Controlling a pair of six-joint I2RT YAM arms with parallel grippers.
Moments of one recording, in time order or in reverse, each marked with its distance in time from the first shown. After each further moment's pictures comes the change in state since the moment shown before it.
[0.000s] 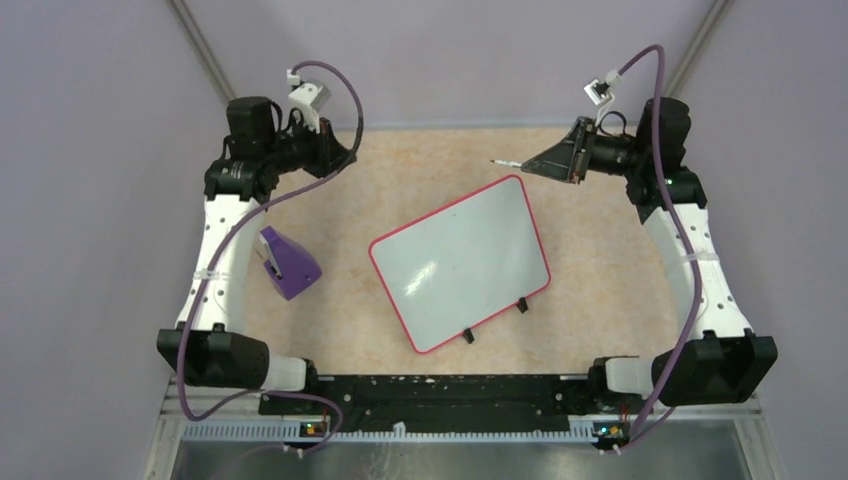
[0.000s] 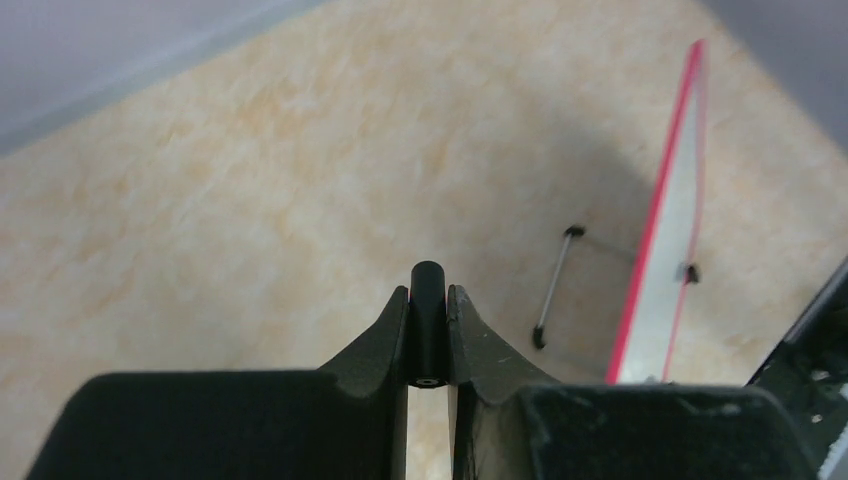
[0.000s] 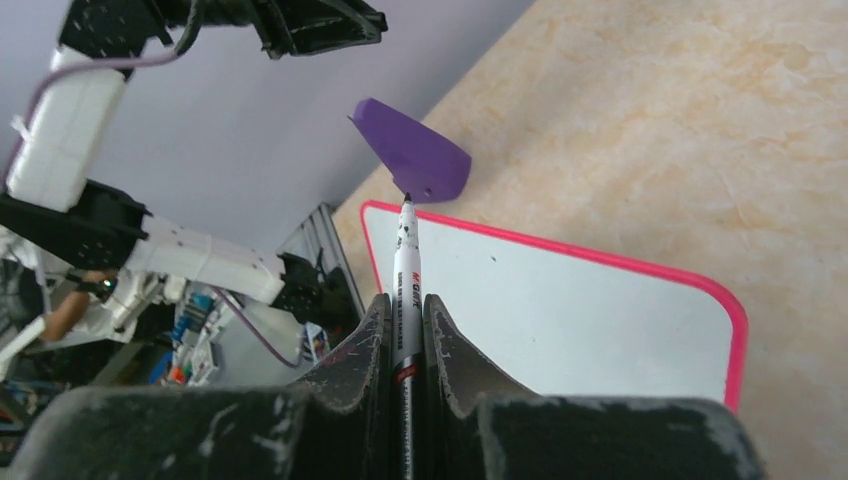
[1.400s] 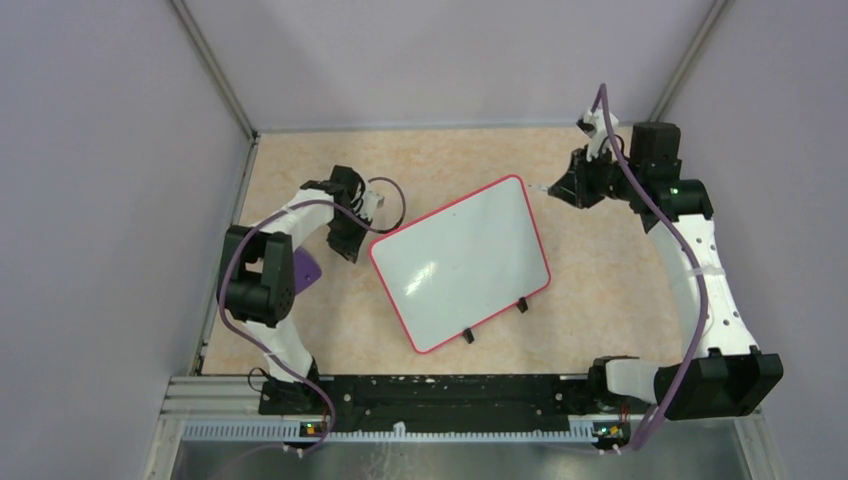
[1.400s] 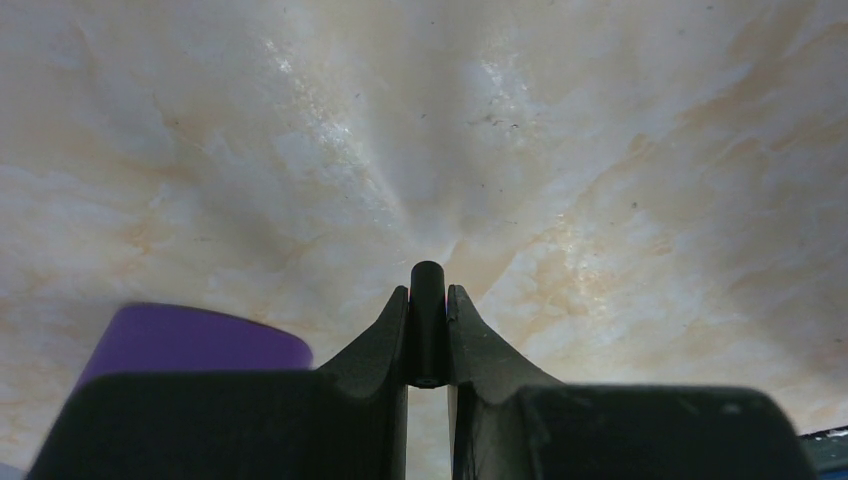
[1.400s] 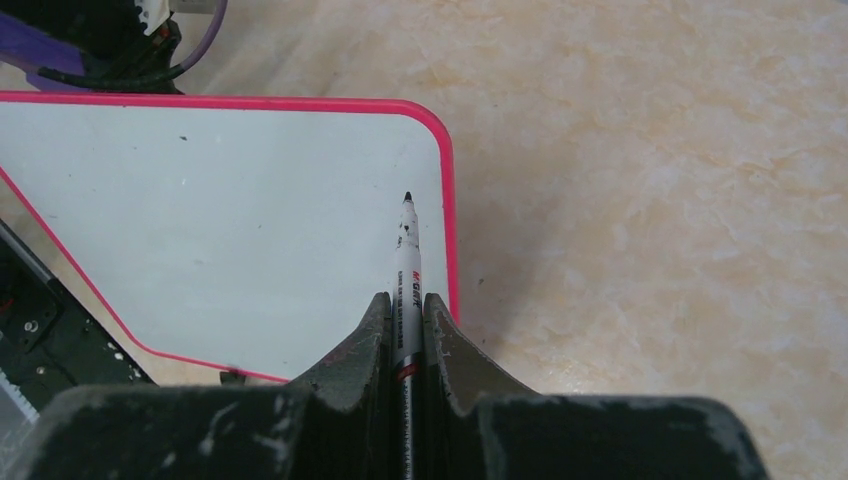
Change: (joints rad) left arm -0.176 0.400 -0.350 -0.206 -0.637 0.182; right arm 0.012 -0.061 -0.013 -0.488 0.540 -0.648
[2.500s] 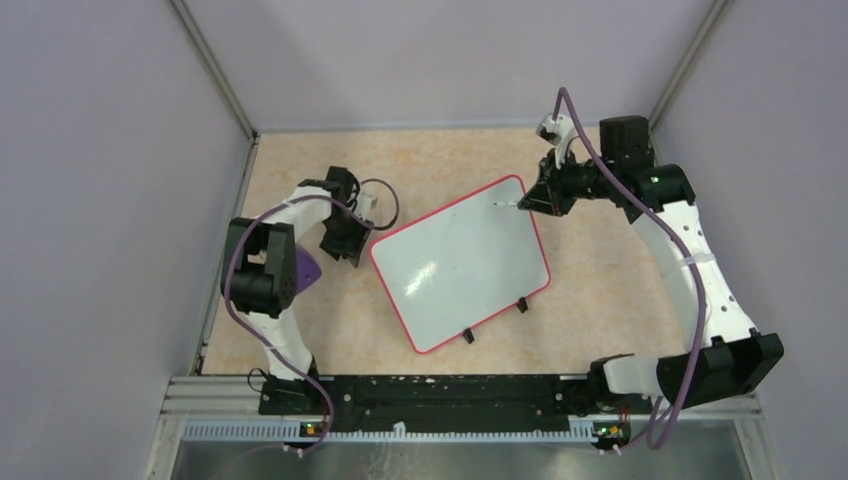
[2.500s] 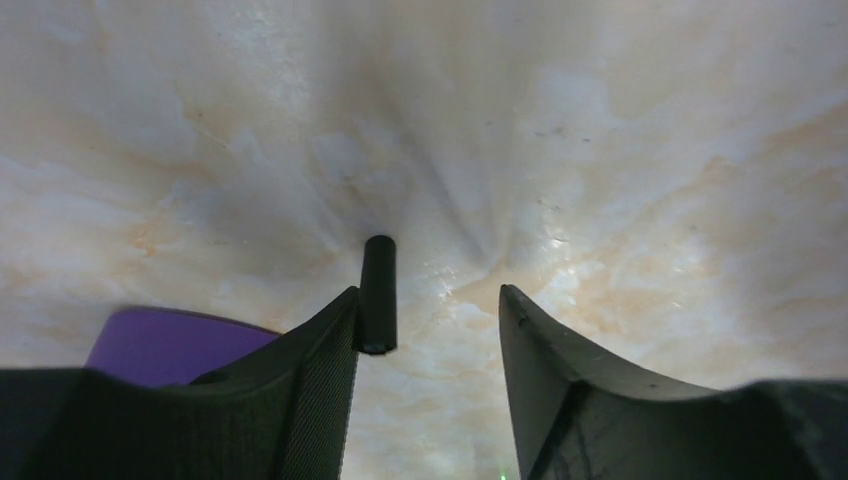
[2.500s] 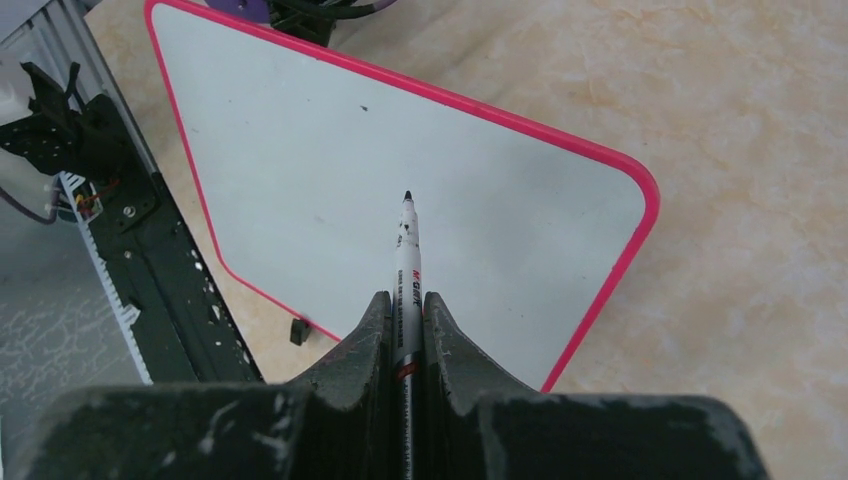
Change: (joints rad) left arm 0.044 0.077 0.003 0.014 -0.043 -0.024; right arm 0.161 0.064 0.106 -0.134 -0.132 -0.121
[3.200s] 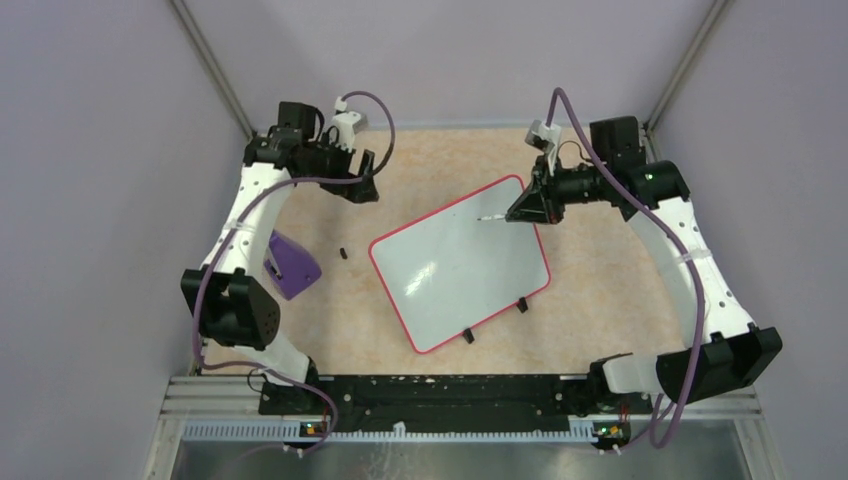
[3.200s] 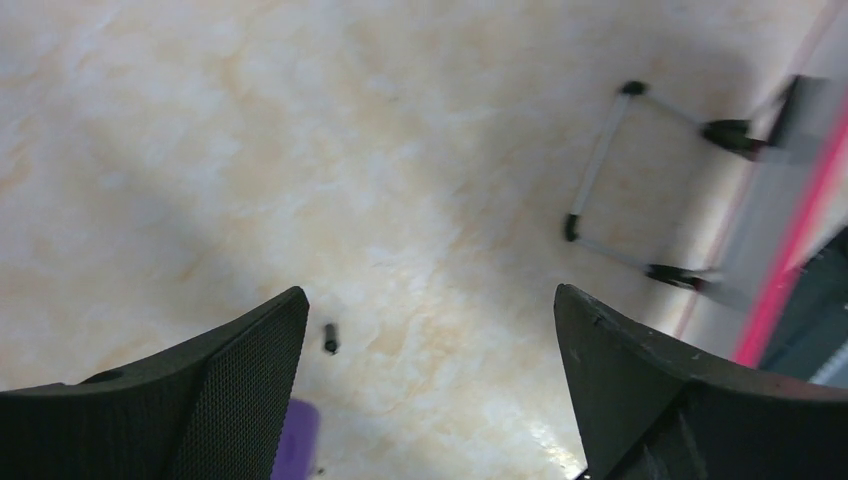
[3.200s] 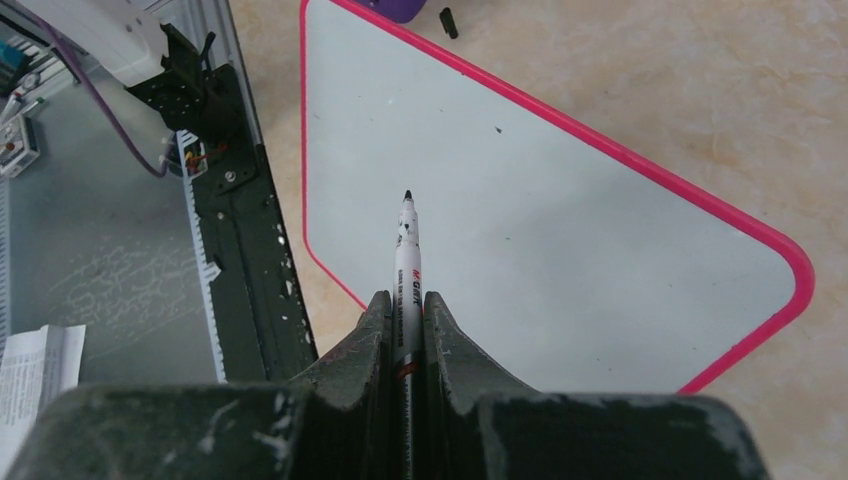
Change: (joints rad) left arm 0.049 -0.217 0.418 -0.150 0.383 0.048; right arm 0.036 0.026 0.033 -0.076 -0.199 -0.079
